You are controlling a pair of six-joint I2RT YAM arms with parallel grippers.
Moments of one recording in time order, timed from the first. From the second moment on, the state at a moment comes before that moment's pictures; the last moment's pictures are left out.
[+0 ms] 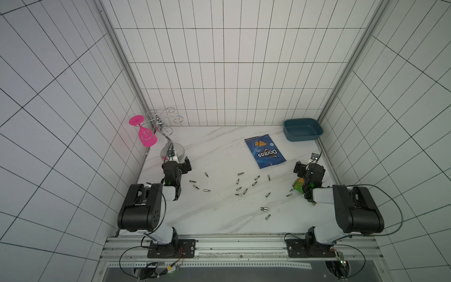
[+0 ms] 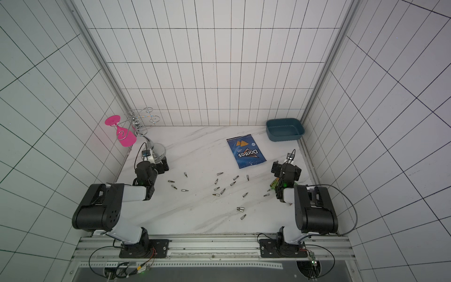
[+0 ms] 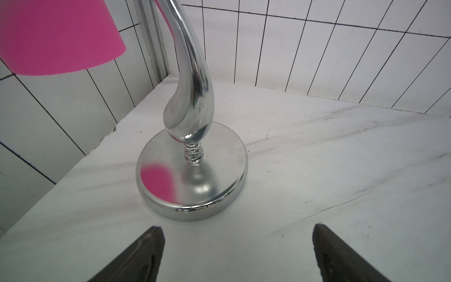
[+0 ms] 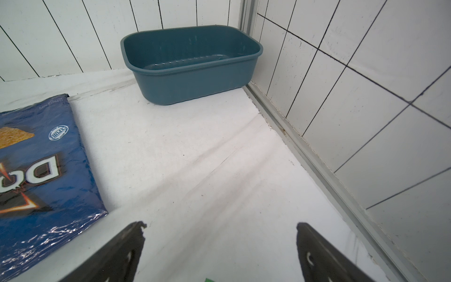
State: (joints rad) left arm 0.02 1.58 0.44 0.81 -0.12 -0.13; right arm 0.02 1.54 0.39 0.78 0.28 0.06
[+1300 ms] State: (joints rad) left arm 0.02 1.58 0.44 0.81 -0.12 -0.13; right arm 0.06 2.29 2.31 -1.06 -0.03 -0.01
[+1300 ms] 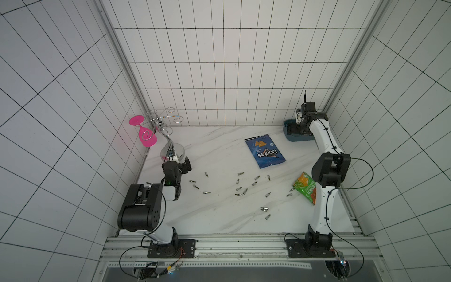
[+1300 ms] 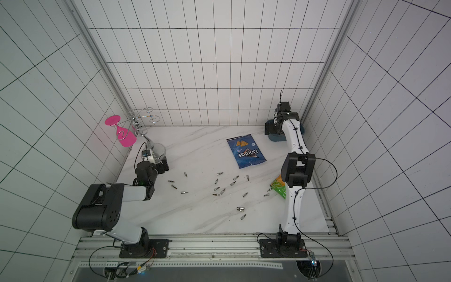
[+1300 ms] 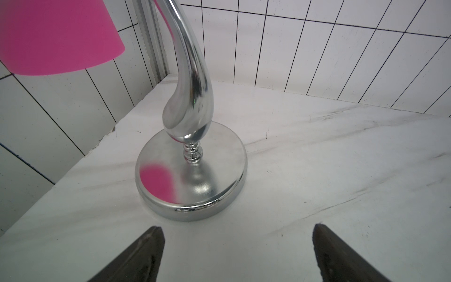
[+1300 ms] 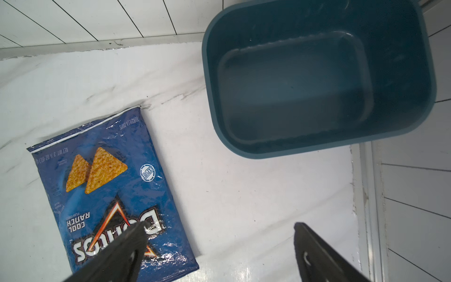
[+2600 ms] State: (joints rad) left arm 0.02 1.58 0.44 0.81 -0.12 -0.13; right arm 0.06 2.55 2.52 -0.95 -0.07 -0.11
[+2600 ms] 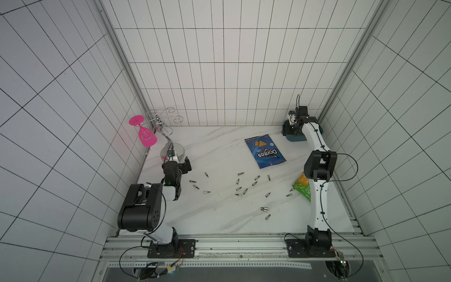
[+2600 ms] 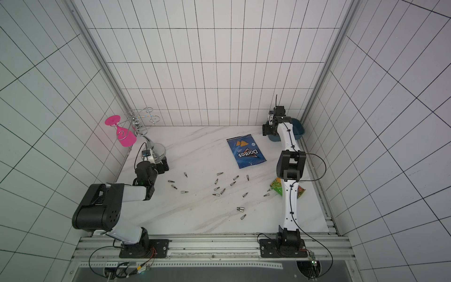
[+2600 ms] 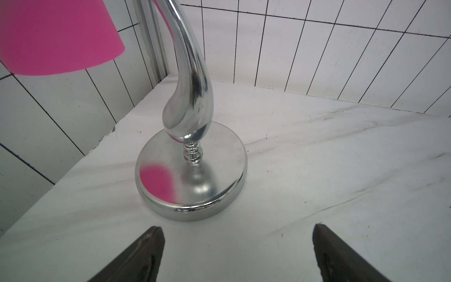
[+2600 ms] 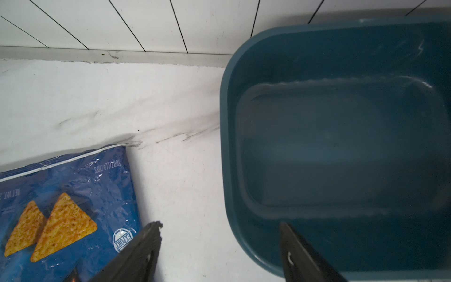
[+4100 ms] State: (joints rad) left arm 0.02 1.58 0.44 0.81 -0.12 -0.13; right arm 0.07 2.66 2.55 -0.86 0.06 -0.17
